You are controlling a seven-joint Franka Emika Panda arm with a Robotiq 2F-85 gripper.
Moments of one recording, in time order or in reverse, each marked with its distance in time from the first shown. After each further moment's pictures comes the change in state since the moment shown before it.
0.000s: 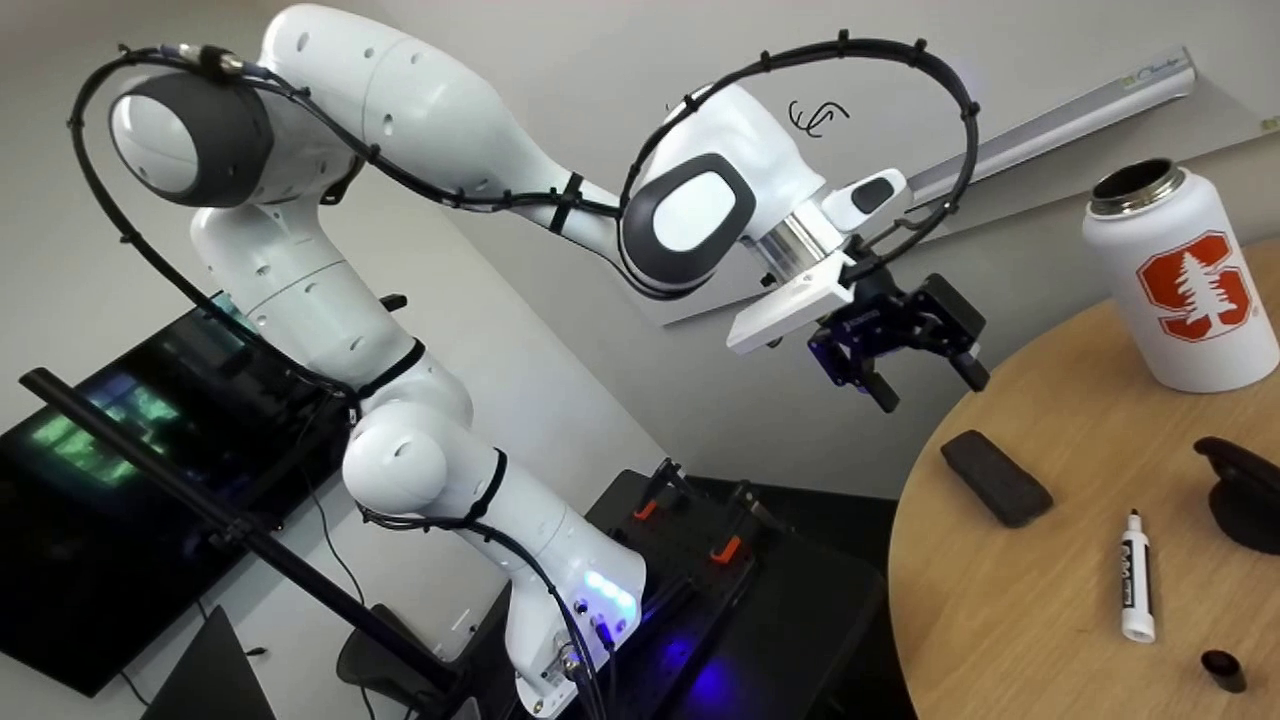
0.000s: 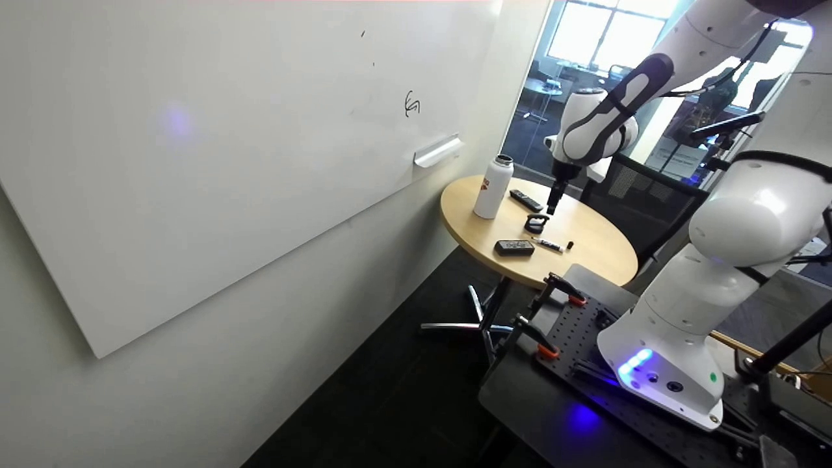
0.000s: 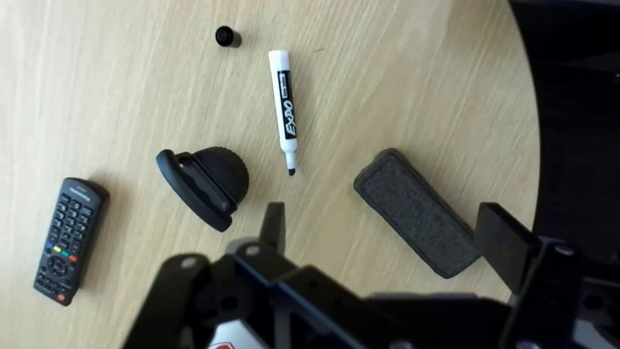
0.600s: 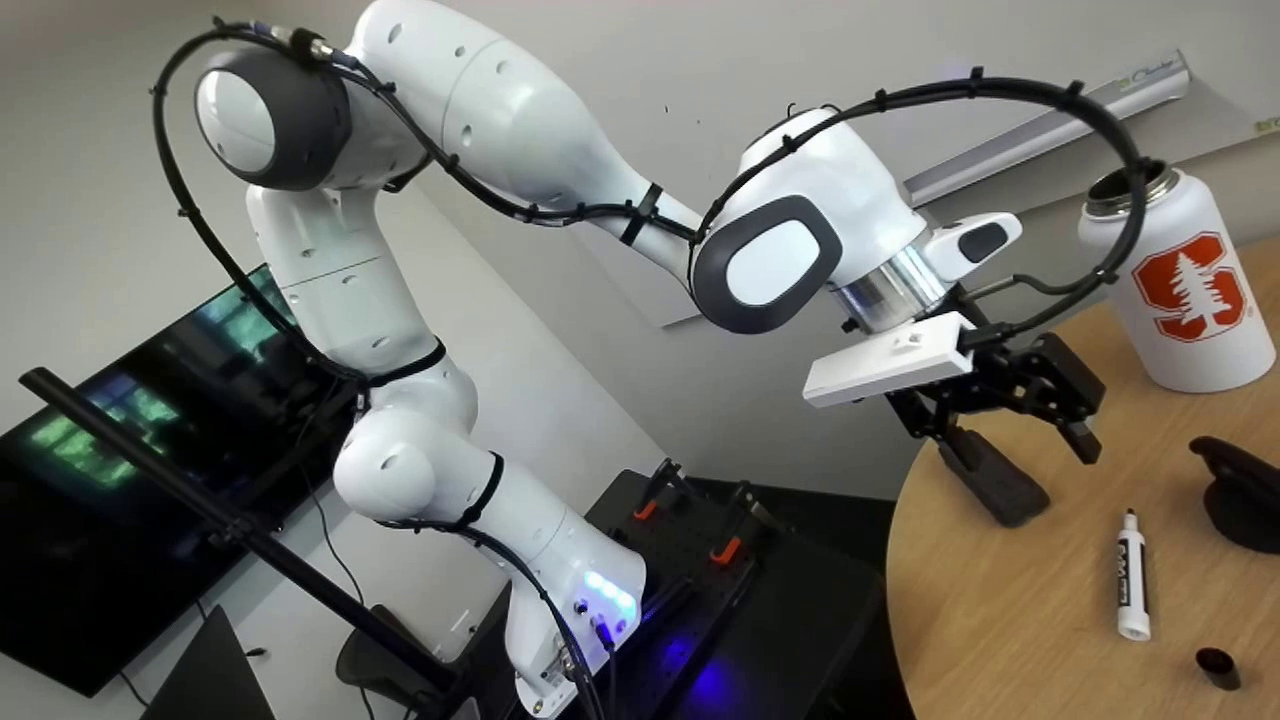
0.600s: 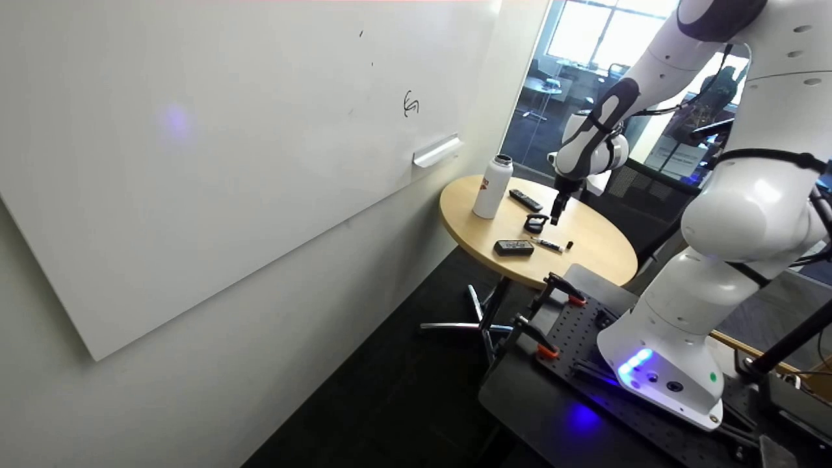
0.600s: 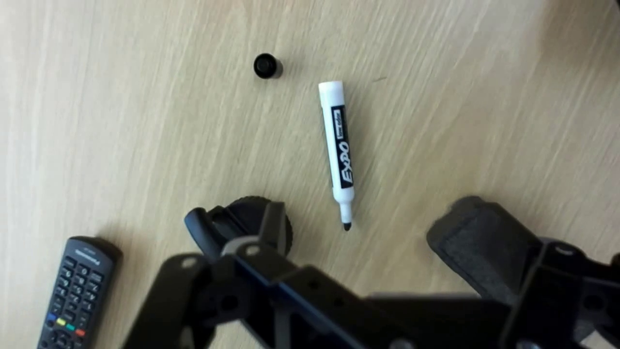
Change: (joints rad) arm -0.132 0.238 0.034 0.143 0.113 0.088 -0.132
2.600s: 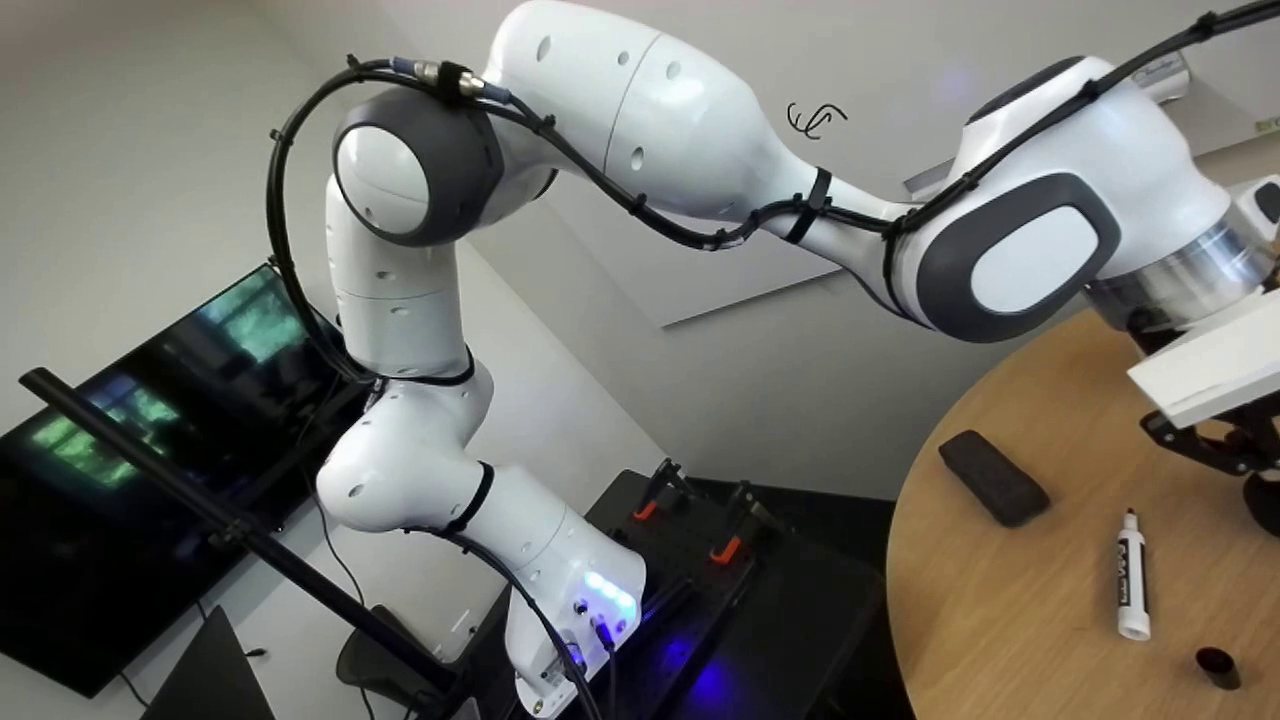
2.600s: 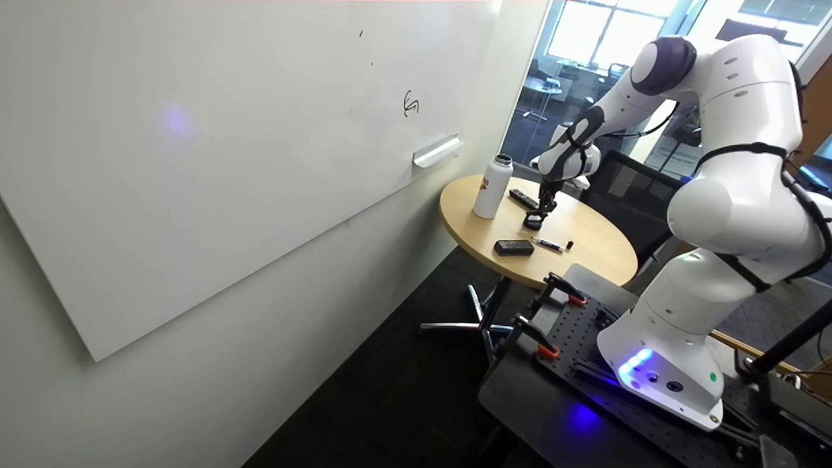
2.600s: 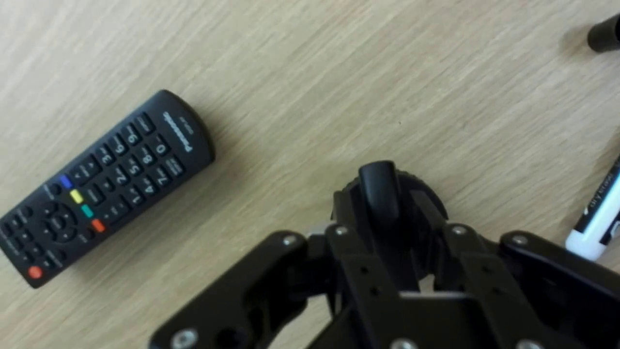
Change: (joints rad) arm -0.342 0.418 0.269 0.576 0.039 -0.070 -0.662
